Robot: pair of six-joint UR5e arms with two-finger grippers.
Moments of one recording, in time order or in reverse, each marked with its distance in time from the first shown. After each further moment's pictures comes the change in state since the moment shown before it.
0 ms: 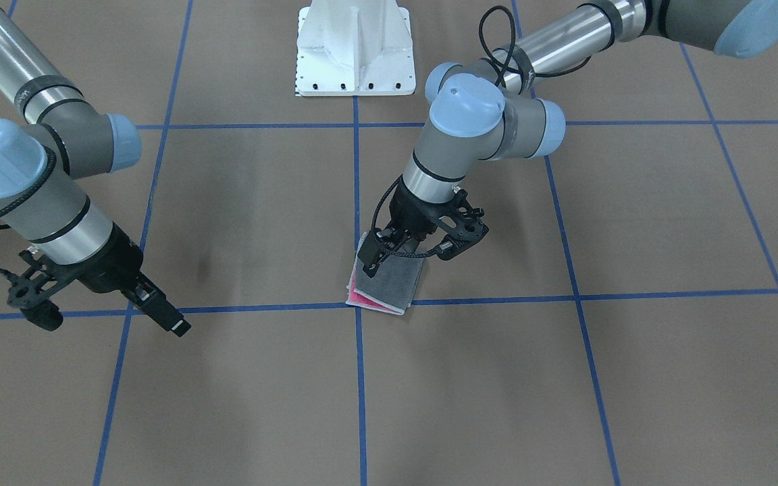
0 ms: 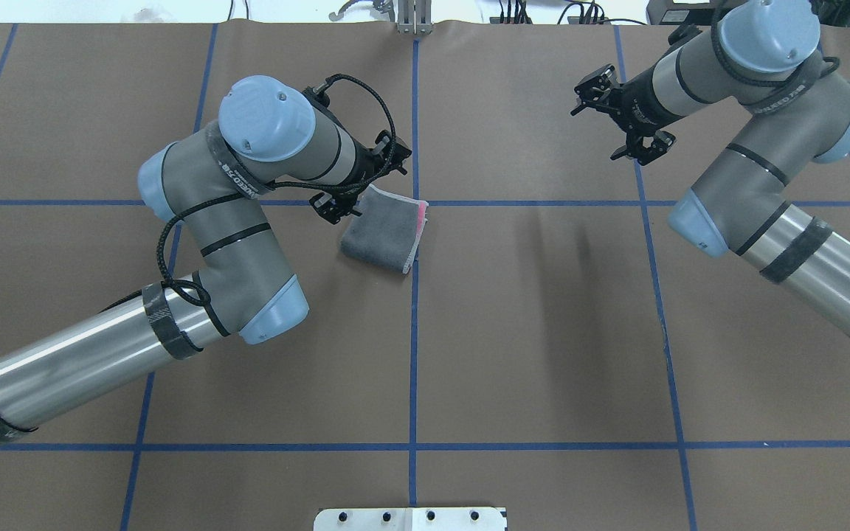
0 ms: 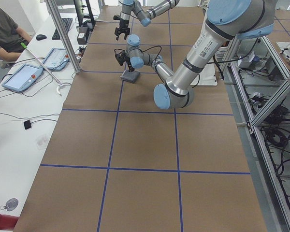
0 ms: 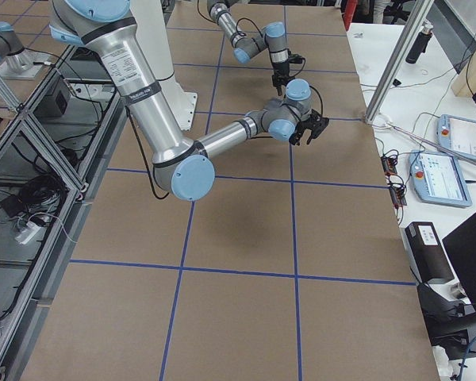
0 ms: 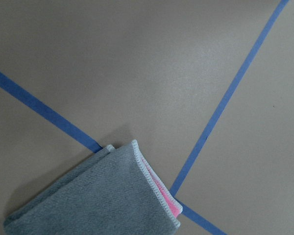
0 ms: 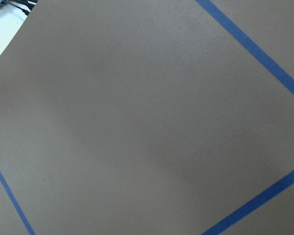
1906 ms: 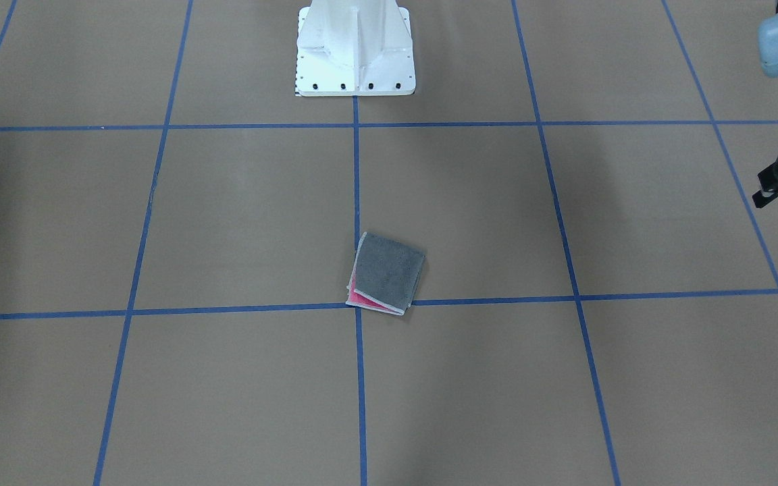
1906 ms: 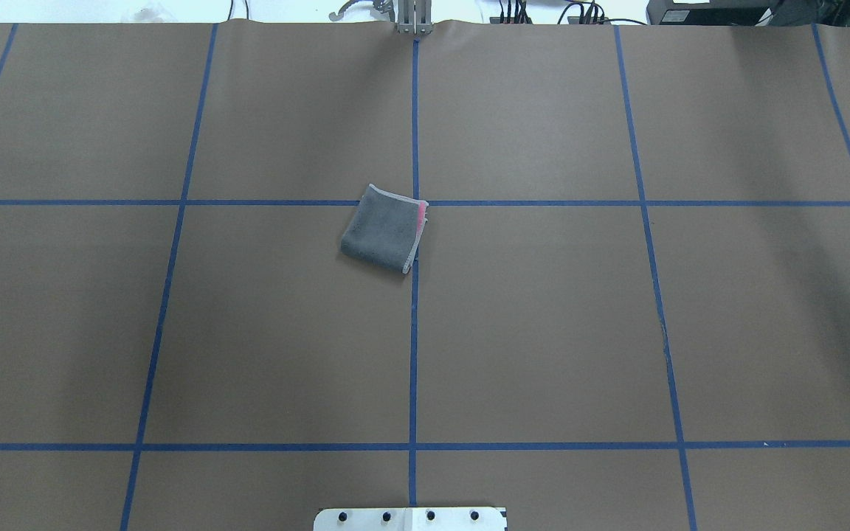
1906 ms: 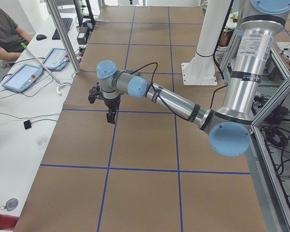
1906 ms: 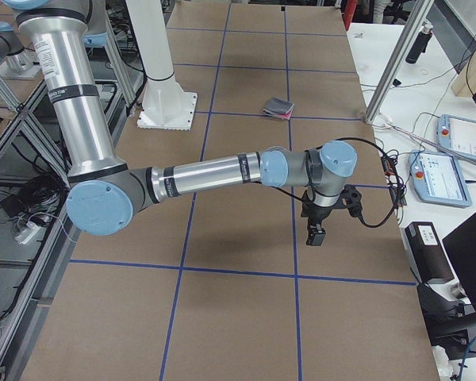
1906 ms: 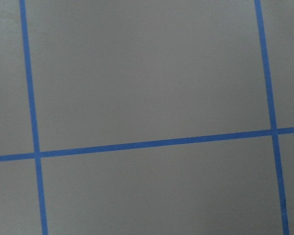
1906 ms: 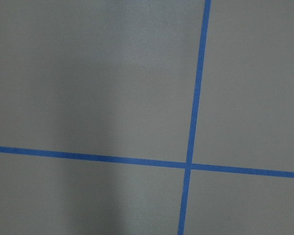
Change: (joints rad) left arm -0.718 0.580 -0.334 0.574 -0.463 1.631; right arm 0.549 -0.268 0.099 -0.764 0.184 -1.771
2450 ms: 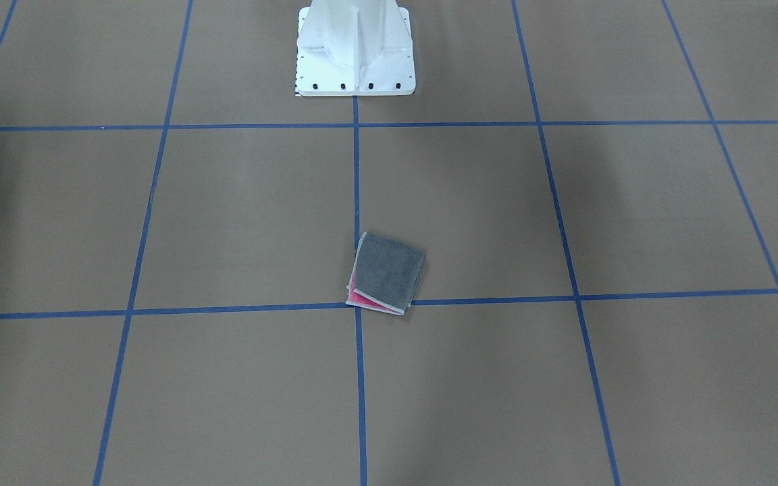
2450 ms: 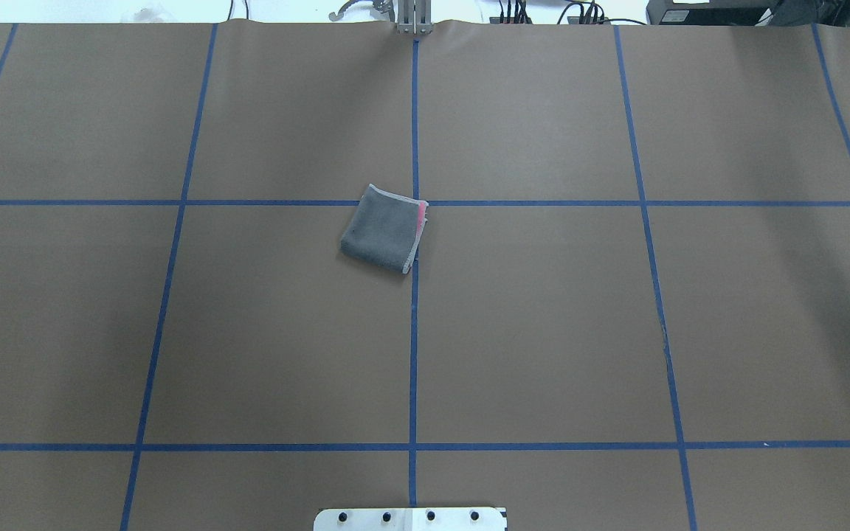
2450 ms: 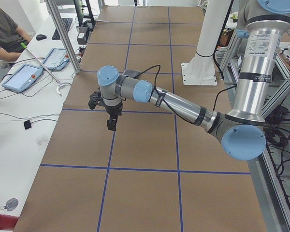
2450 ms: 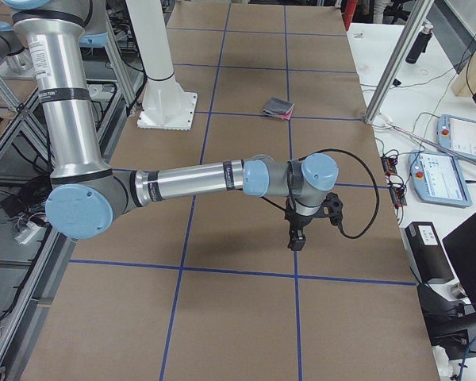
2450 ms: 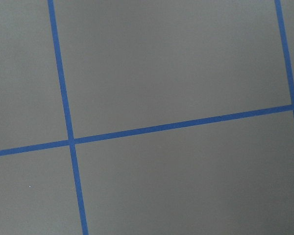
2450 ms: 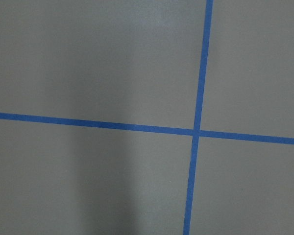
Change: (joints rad) left arm -0.053 0.042 -0.029 0.020 -0.012 0.113; right arm -0.007 -0.099 0.063 -0.005 0.074 -0.004
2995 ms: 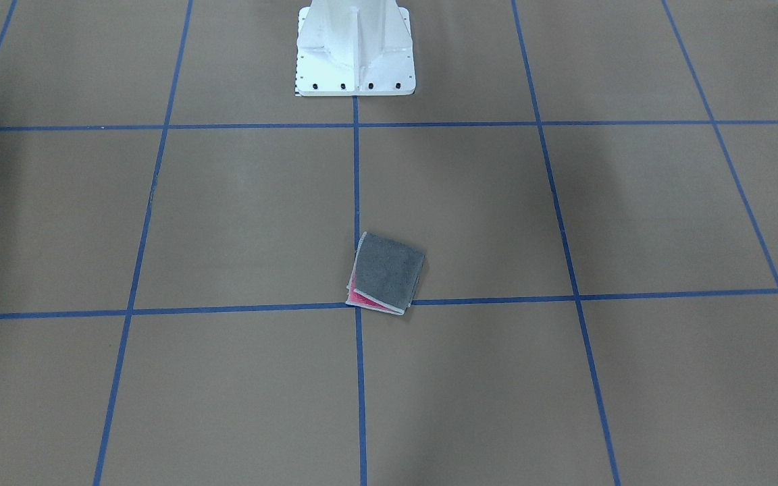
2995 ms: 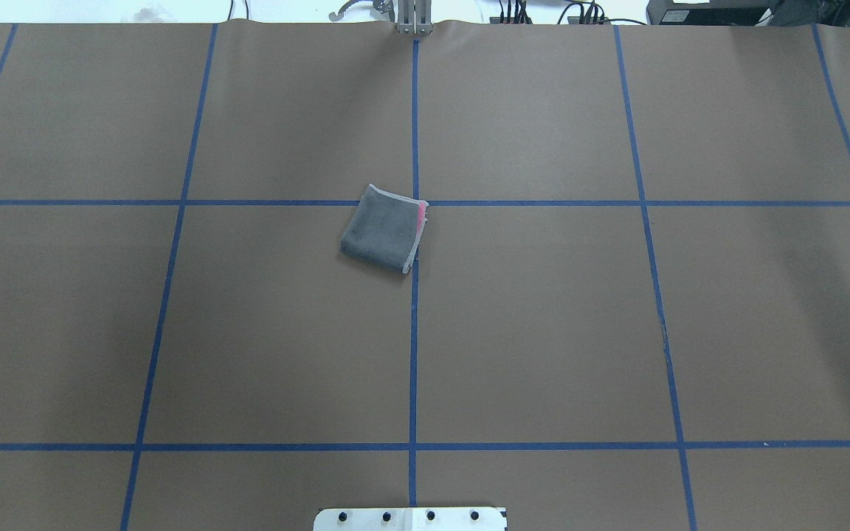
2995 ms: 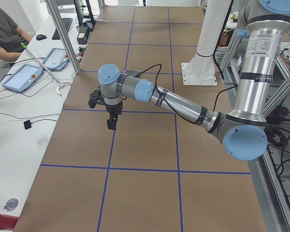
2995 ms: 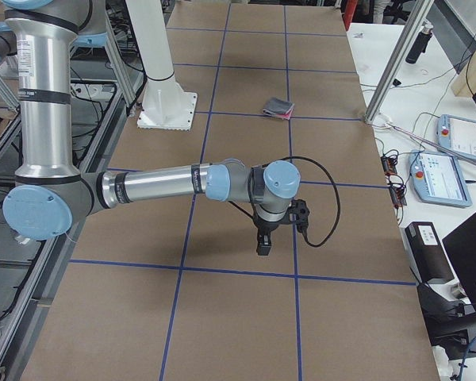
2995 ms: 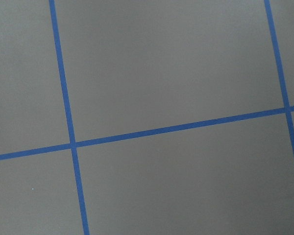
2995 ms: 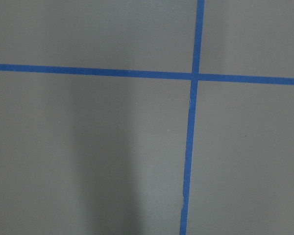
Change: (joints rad) left arm -0.006 0.002 0.004 0.002 -0.002 -0.001; right arm 0.003 -0.200 0.206 -0.046 0.002 0.010
